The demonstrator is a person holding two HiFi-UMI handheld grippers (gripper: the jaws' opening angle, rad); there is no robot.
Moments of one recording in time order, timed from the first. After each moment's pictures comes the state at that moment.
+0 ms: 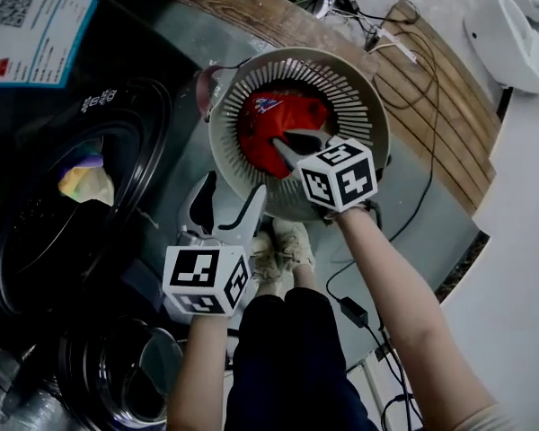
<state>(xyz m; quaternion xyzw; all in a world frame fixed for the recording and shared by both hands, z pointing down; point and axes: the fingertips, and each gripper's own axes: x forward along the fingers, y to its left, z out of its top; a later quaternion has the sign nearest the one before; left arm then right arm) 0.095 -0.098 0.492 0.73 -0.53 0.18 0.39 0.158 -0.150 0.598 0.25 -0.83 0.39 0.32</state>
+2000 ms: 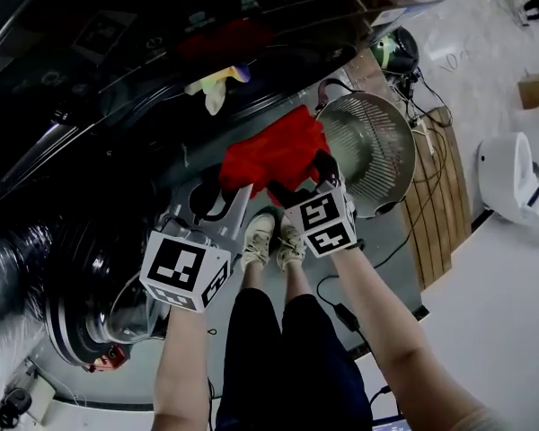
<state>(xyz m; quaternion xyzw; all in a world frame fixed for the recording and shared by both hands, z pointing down) -0.056 0.023 0.322 0.70 -0.65 0.06 0.30 0.000 -0.011 0.448 0.08 -0.91 0.07 0.41</state>
